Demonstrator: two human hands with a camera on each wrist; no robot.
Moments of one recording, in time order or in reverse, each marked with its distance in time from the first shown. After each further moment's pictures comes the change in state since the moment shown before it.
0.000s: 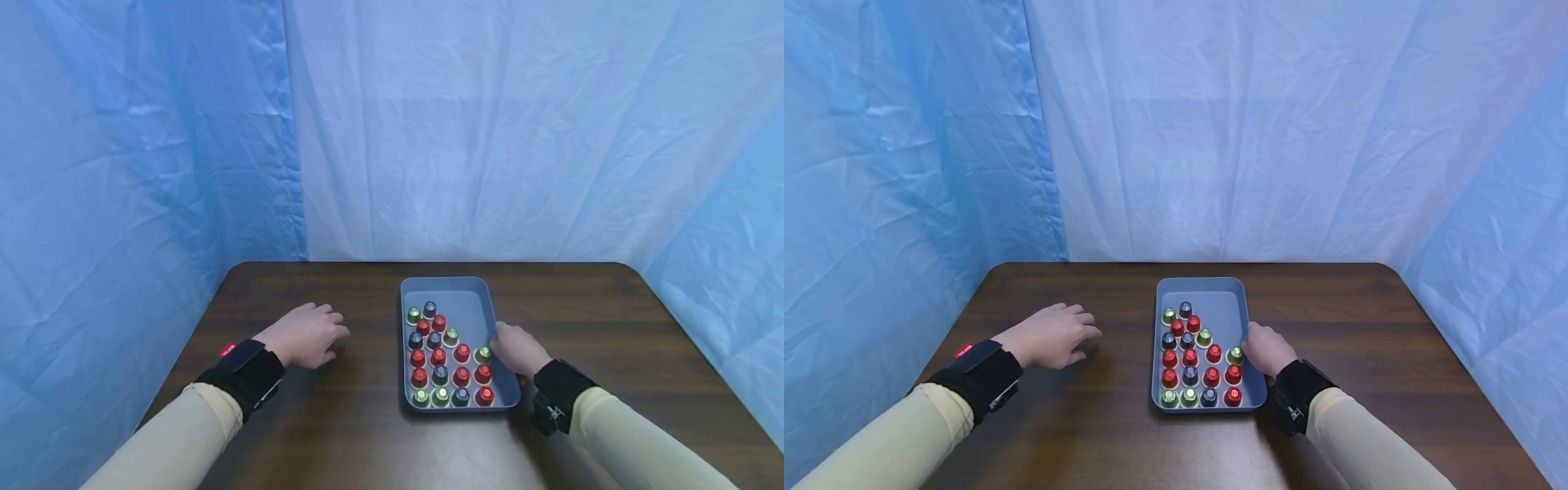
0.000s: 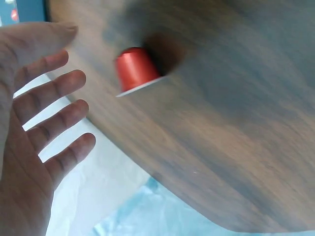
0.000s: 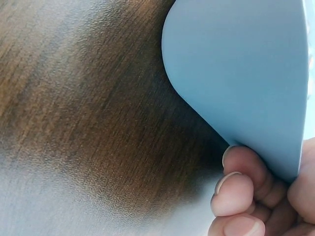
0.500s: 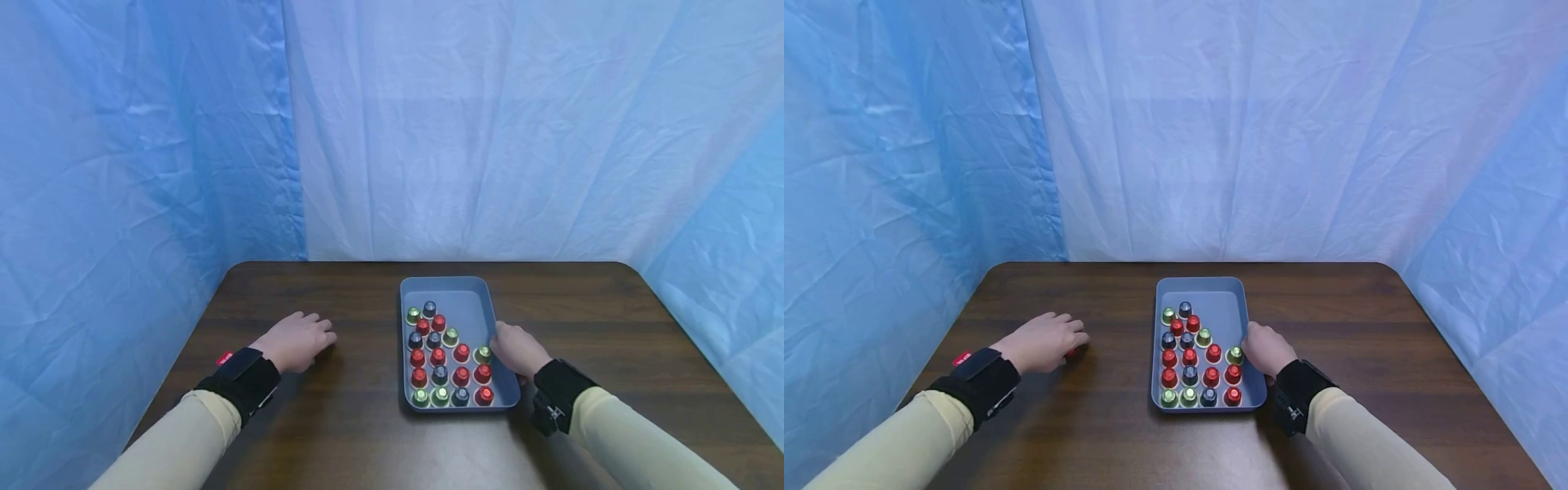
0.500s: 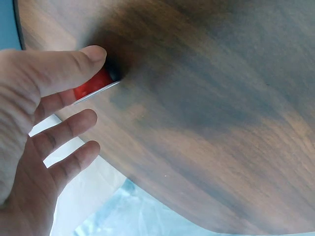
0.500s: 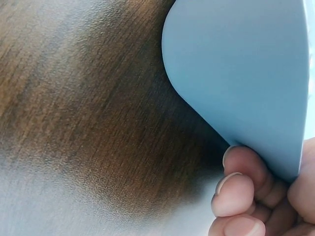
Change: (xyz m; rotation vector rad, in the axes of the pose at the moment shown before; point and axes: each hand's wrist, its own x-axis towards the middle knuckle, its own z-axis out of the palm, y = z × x) left_hand -0.010 -0.005 0.020 0.042 -0.038 -0.043; right_hand 0.000 0.000 -0.001 -0.012 -0.006 0.004
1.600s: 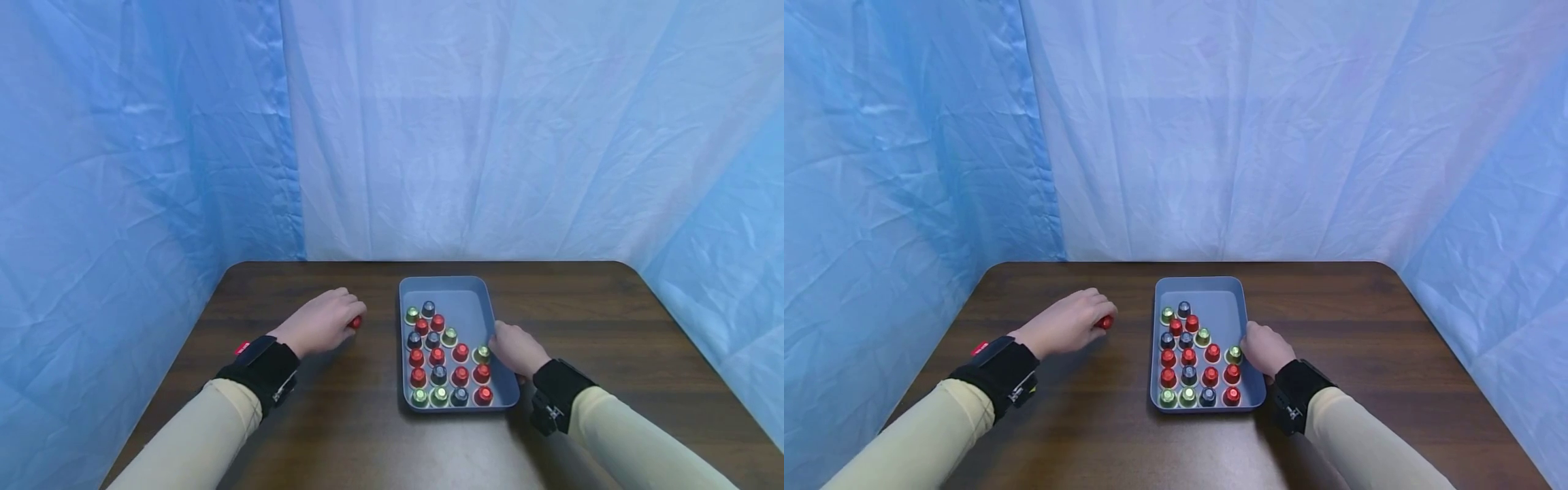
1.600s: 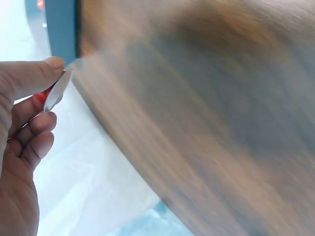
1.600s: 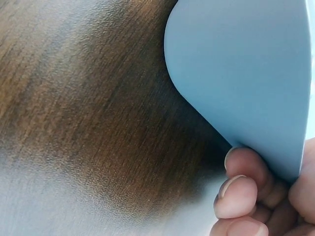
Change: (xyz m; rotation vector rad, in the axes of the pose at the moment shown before) left_hand 0.038 0.013 -0.030 -0.264 0.280 -0.009; right_hand 0.001 0.001 0.000 -0.016 0.000 0.005
